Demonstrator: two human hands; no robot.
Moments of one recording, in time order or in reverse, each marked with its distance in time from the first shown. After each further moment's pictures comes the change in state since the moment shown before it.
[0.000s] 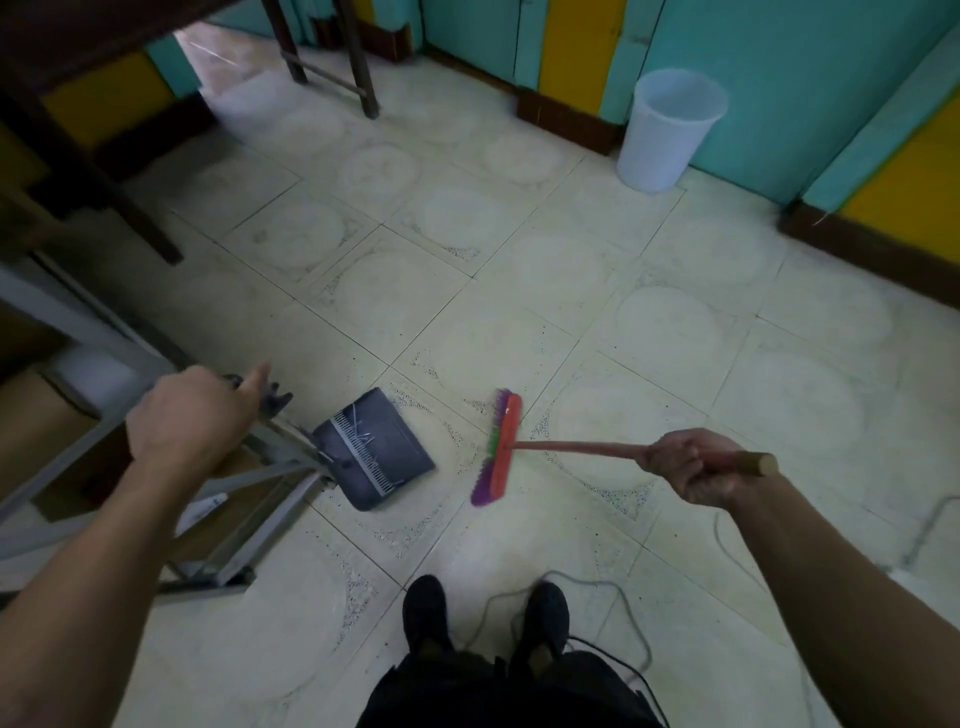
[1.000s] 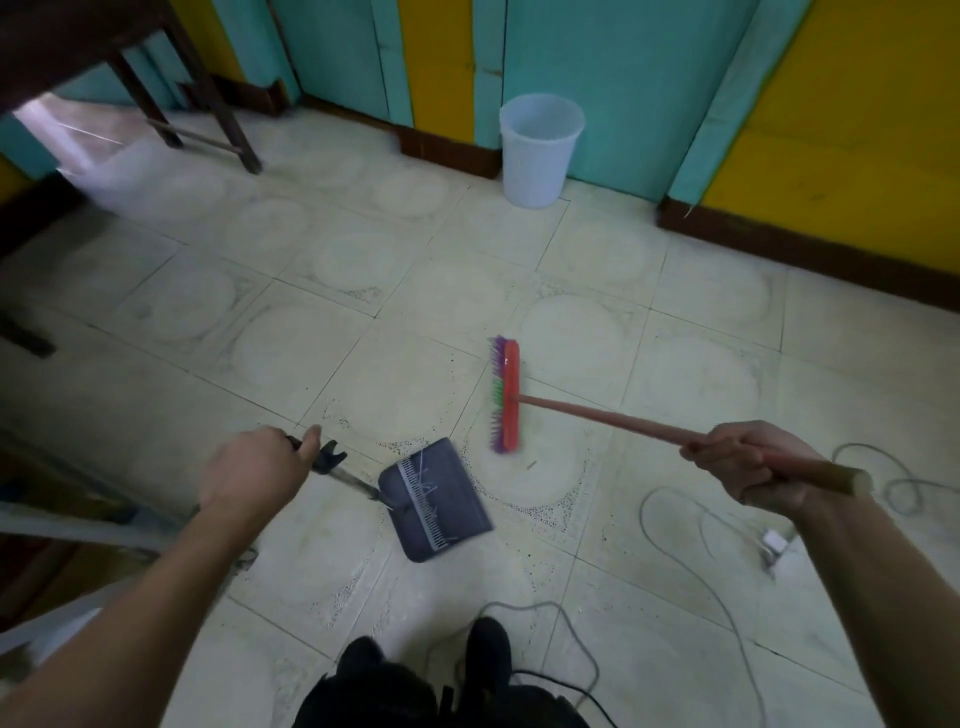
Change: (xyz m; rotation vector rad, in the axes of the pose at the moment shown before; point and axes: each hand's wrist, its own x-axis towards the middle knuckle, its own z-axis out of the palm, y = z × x) left_hand -0.057 0.207 0.101 0.288 -0.027 0.292; right_hand -0.141 -0.084 -0.182 -0.192 -0.358 -0.232
